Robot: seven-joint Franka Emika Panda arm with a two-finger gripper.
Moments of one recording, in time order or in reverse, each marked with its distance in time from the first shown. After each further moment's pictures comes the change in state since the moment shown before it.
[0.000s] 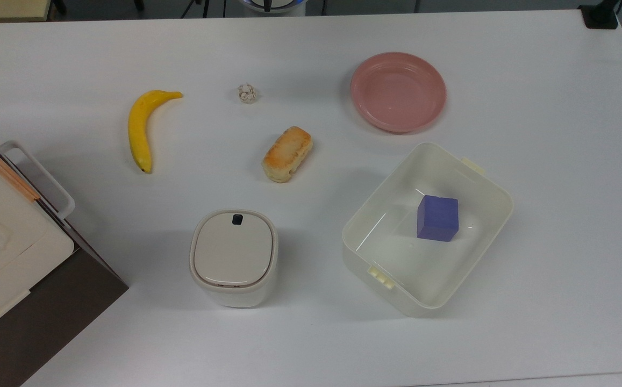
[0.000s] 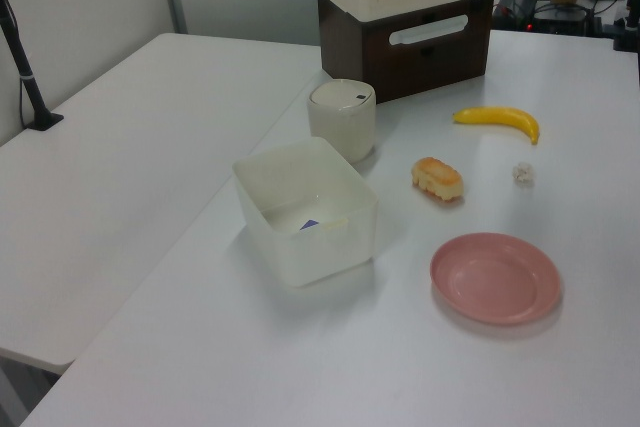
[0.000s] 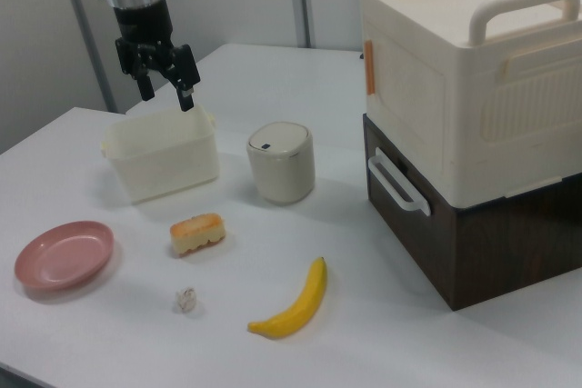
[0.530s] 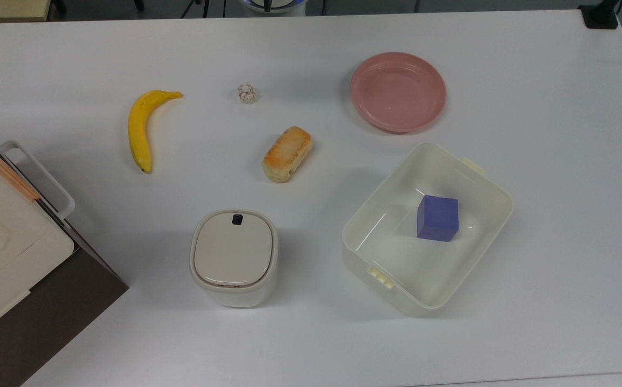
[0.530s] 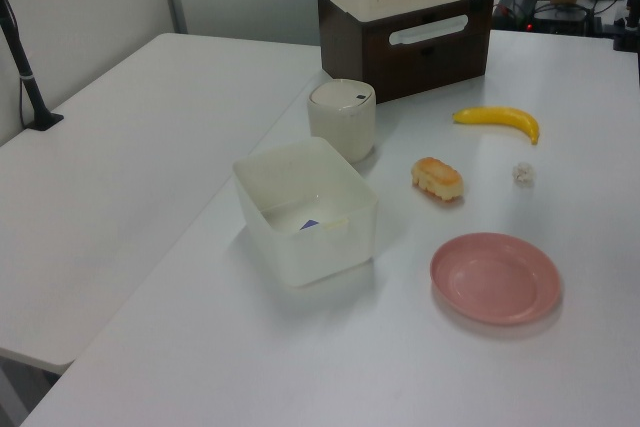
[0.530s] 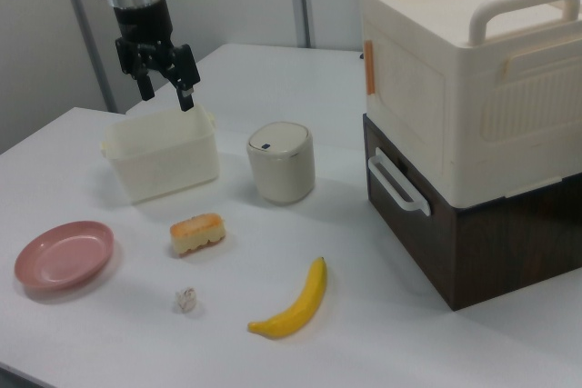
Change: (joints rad) arm 0.000 0.000 0.000 0.001 0.000 0.000 0.001
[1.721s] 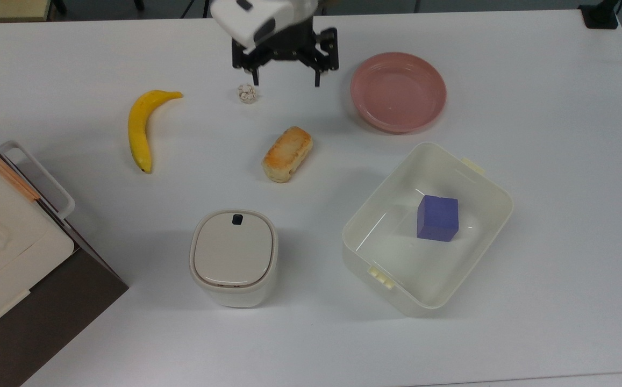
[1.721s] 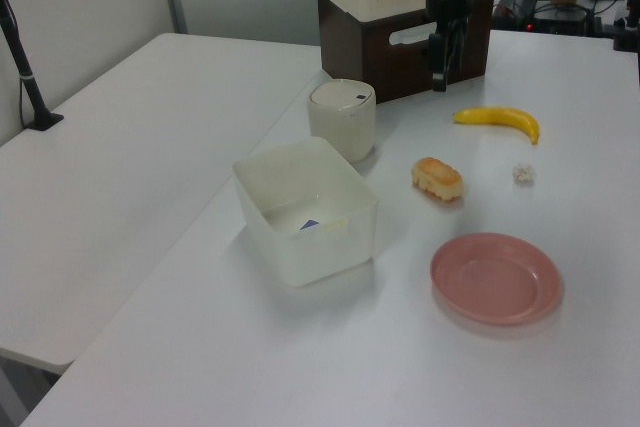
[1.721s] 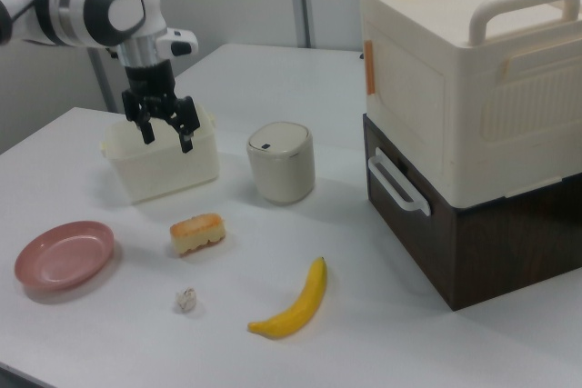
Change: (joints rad) arm 0.105 0.131 0.013 -0.130 0.000 0.211 0.013
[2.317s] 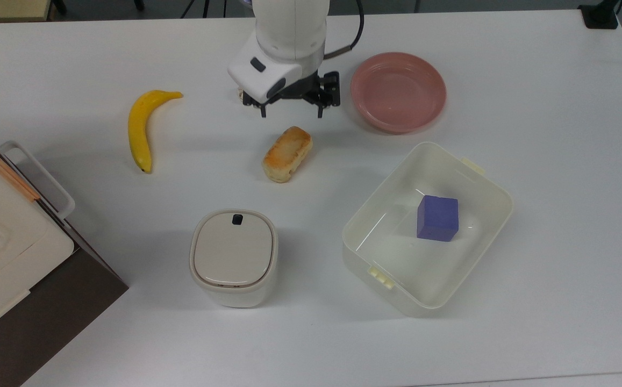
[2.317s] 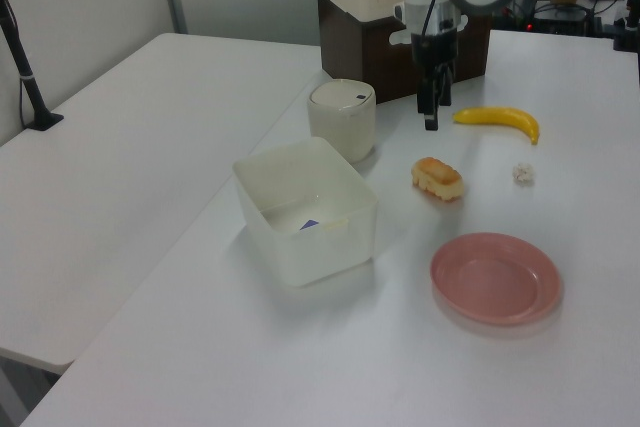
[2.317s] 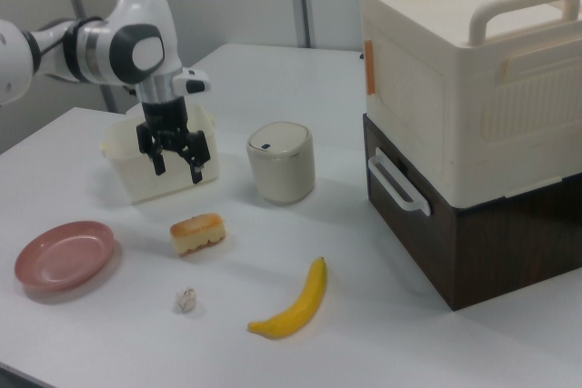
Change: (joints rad) arm 0.012 0.097 0.000 -0.048 -0.015 0.090 0.000
